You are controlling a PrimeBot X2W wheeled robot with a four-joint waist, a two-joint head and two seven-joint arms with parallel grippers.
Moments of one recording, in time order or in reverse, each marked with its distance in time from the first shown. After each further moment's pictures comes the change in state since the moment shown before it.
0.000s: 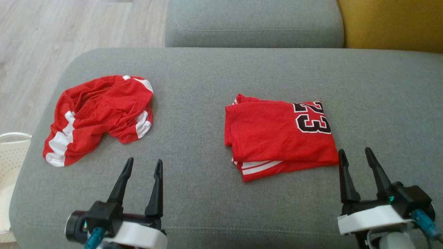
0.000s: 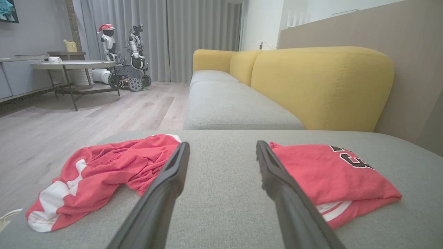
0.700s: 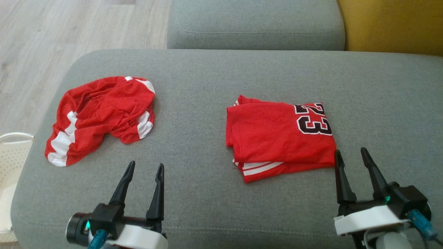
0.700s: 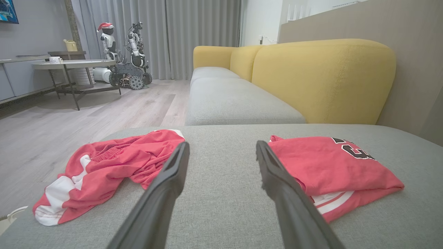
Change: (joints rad) left arm 0.019 0.000 0.003 0.013 0.025 -0.006 0.000; right arm 0.011 0.004 0.018 -0.011 -0.001 0.000 0.000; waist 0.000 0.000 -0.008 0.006
